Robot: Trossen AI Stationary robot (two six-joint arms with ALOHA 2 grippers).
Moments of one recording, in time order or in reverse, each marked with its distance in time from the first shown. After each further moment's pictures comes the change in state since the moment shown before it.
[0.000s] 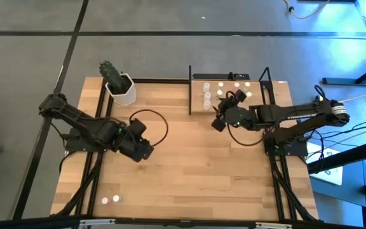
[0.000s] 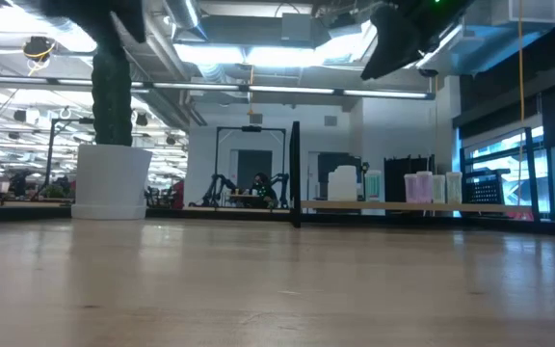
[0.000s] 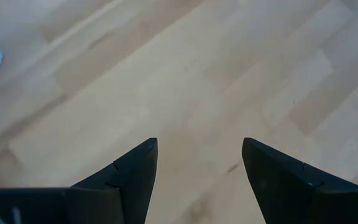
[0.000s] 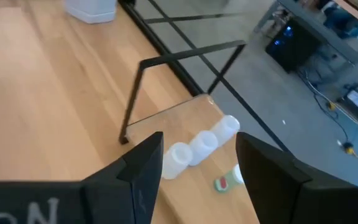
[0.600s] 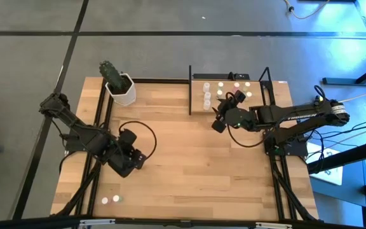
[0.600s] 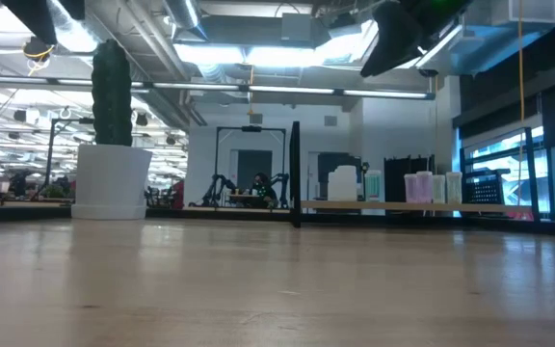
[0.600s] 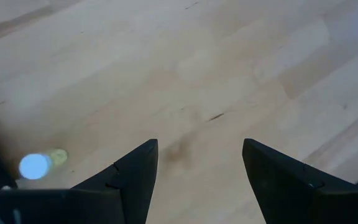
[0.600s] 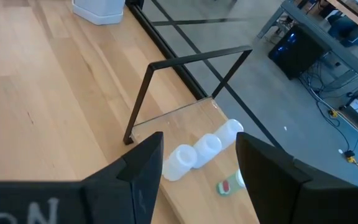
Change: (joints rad) left arm -0.190 0.003 0.000 -0.071 0.078 -0.387; right arm 0.022 0.000 0.000 0.012 0.000 -0.025
